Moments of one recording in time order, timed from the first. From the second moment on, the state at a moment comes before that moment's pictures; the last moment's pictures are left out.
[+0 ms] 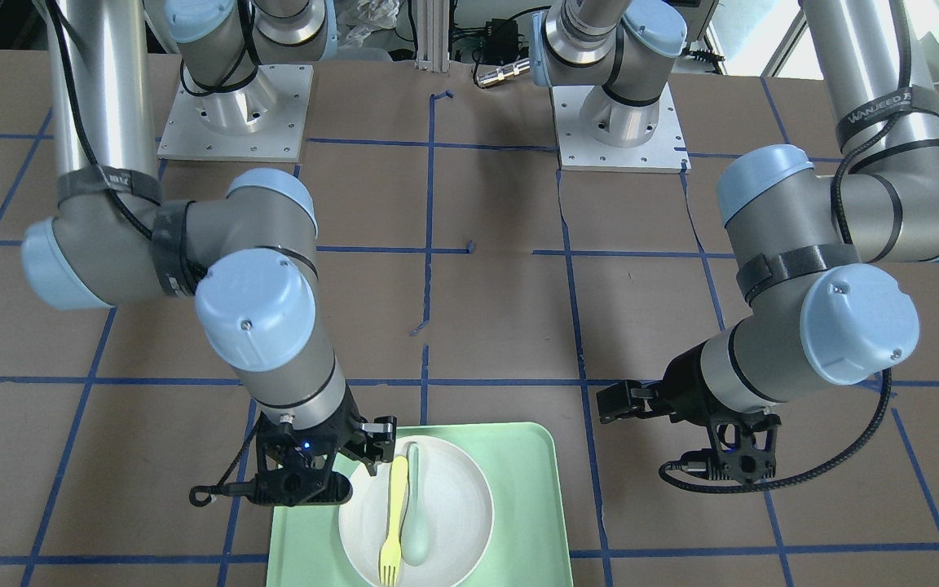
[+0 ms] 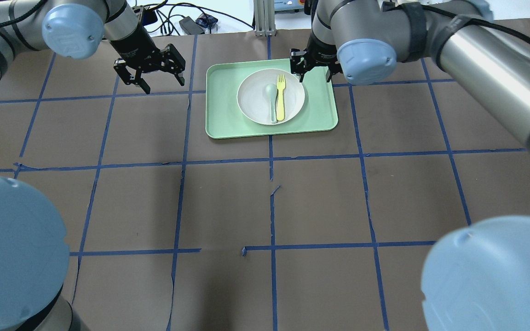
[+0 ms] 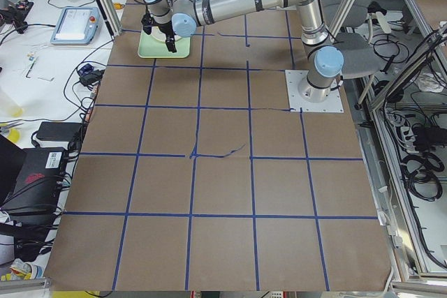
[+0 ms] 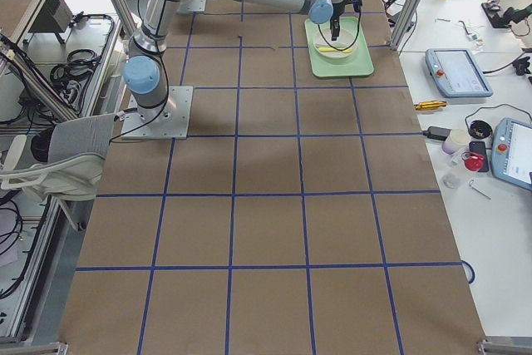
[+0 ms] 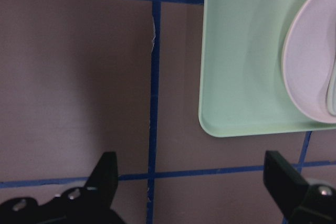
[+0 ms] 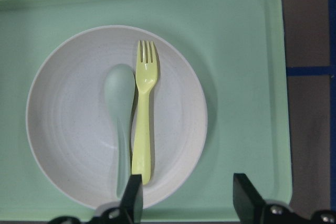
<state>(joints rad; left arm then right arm) -1.48 -2.04 -1.38 -1.40 1.39 0.03 1.76 -0.96 1.31 -2.09 -1.50 0.20</state>
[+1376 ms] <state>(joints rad) -1.49 -2.01 -1.51 -1.28 1.39 0.03 1.78 -0.77 1.24 -2.16 -1.46 0.21</state>
